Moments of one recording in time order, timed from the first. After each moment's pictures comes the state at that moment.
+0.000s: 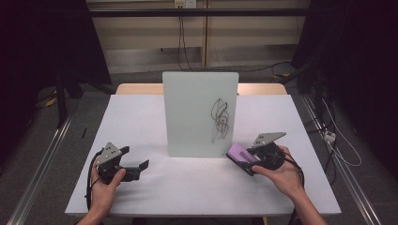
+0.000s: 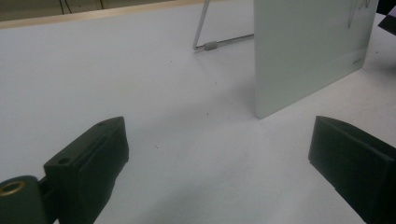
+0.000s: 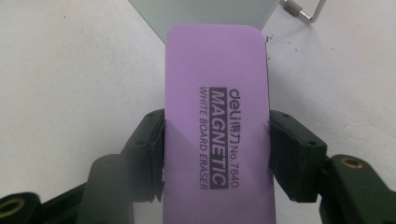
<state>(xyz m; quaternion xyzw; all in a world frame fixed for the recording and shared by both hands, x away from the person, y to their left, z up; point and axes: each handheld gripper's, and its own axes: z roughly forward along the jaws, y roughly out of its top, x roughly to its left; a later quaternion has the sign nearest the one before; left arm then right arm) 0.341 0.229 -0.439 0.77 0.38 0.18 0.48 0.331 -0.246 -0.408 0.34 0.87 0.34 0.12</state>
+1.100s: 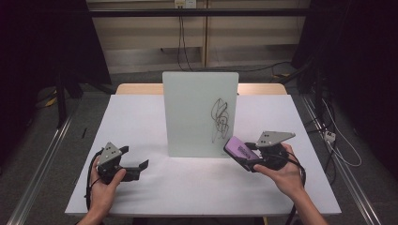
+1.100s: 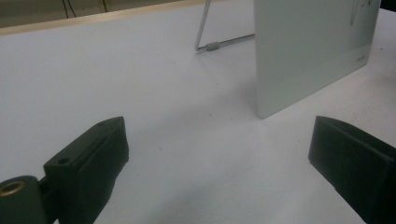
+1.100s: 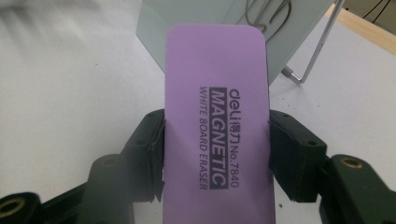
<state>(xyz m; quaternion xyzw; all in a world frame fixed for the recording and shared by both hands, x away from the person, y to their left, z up) 0.341 0.229 -0.436 0.77 0.37 0.20 0.47 0.320 -0.243 -0.383 0.30 0.85 0.41 0.16</state>
